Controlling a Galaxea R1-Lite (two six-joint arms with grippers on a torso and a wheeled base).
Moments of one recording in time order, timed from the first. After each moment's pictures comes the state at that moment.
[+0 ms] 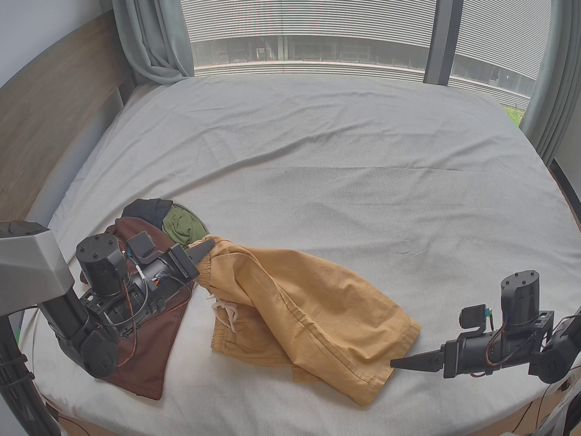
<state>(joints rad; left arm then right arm) -0.31 2.03 -0.42 -1.55 -0.24 -0.75 0.39 1.76 -0.18 -0.93 0.57 0.49</state>
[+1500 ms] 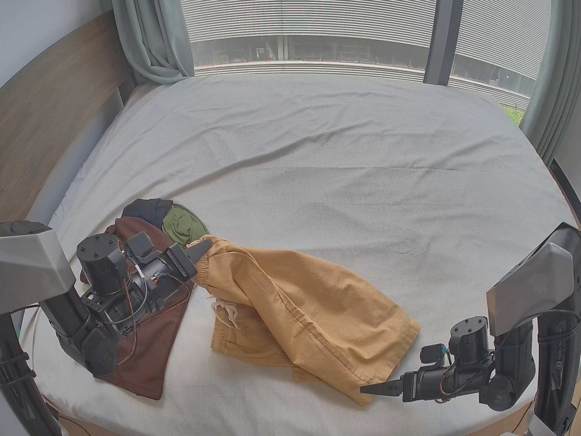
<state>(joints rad) -0.29 2.04 -0.43 -1.55 -0.24 -0.75 0.45 2.37 -0.08 -1.54 0.54 0.60</state>
